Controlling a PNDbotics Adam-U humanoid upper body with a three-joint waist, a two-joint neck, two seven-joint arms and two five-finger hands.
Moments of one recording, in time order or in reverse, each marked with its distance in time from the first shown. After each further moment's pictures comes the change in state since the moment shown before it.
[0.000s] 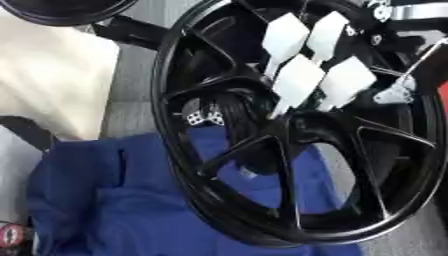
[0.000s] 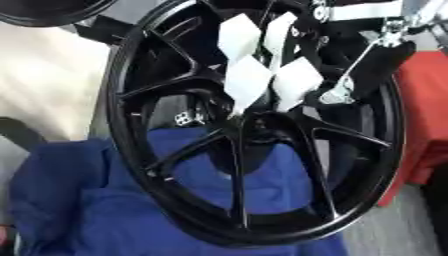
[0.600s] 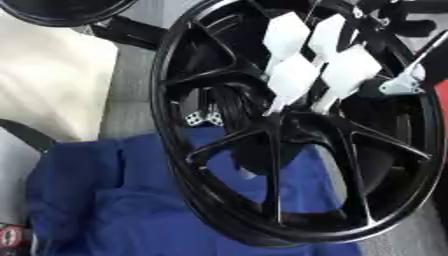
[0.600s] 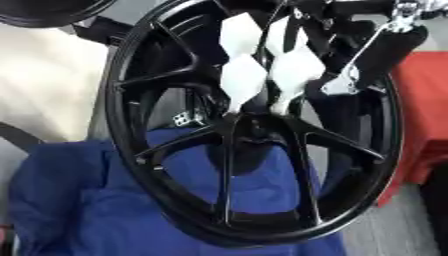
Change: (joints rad) left arm 0.001 0.000 0.003 0.000 0.000 0.000 0.000; right arm -0.005 -0.002 -0.019 -0.034 0.009 0.021 -0.012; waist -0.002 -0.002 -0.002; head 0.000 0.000
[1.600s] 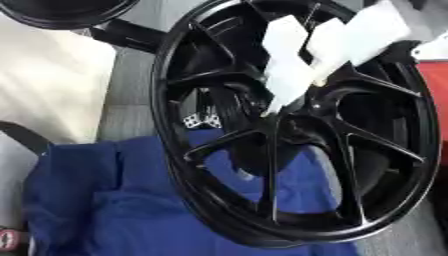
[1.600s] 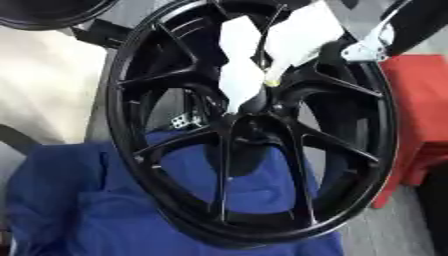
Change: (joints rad) left arm 0.016 0.000 0.003 0.000 -0.003 0.004 0.004; right arm -0.045 -0.034 -0.098 -0.055 -0.053 0.022 -0.004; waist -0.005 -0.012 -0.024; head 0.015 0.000
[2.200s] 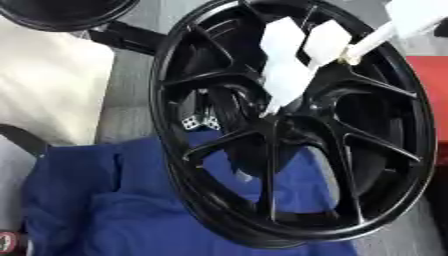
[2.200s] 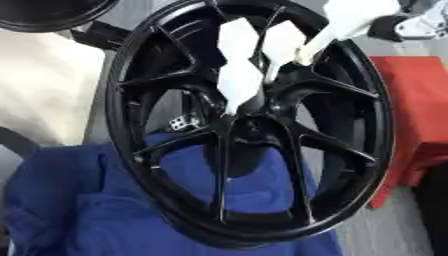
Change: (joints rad) left arm 0.010 0.001 0.010 0.000 -0.002 0.000 0.008; right arm 0.145 -0.107 -0.177 0.042 -0.024 0.024 -0.118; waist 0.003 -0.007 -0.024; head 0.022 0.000
